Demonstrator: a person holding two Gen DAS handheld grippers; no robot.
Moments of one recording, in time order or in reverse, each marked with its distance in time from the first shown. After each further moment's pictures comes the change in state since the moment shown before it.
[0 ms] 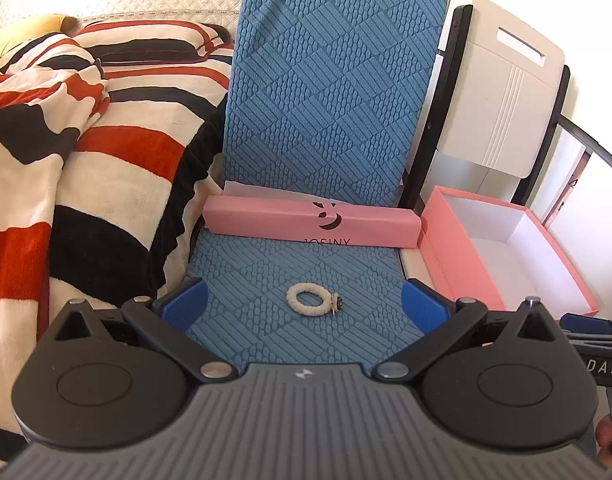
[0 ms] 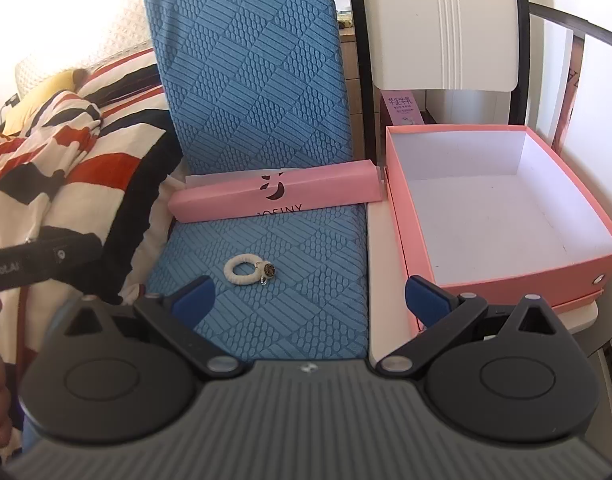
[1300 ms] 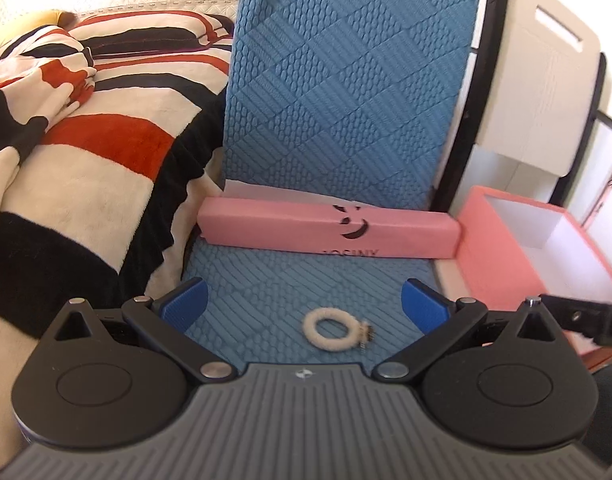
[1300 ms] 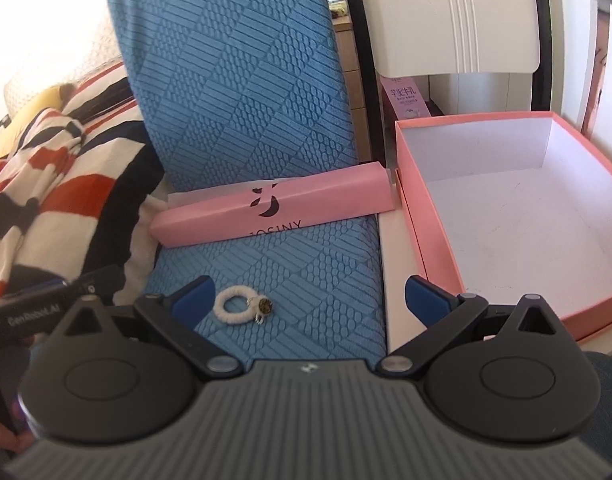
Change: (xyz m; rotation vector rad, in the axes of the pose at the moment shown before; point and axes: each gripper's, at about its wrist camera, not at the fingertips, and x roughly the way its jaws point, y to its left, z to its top) left arm 0.113 0.017 0.008 0.013 -0.007 0.036; right arm 0.083 -0.015 0.027 0.064 0.002 0.025
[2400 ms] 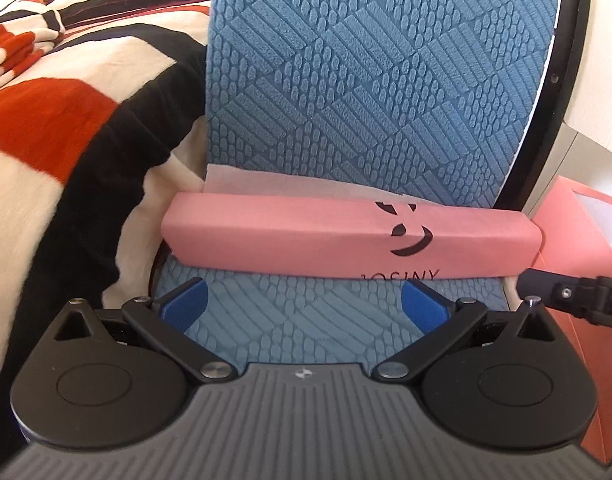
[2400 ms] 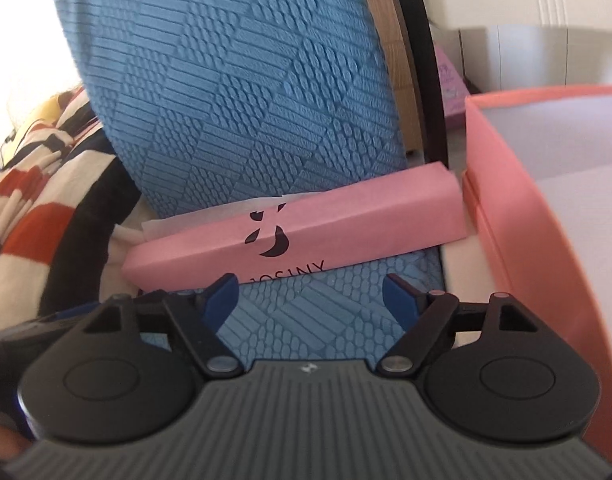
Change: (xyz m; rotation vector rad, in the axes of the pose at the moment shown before) left arm 0.169 0.012 0.029 0.001 0.096 0.047; right arm 0.164 -0.008 0.042 0.062 0.041 0.109
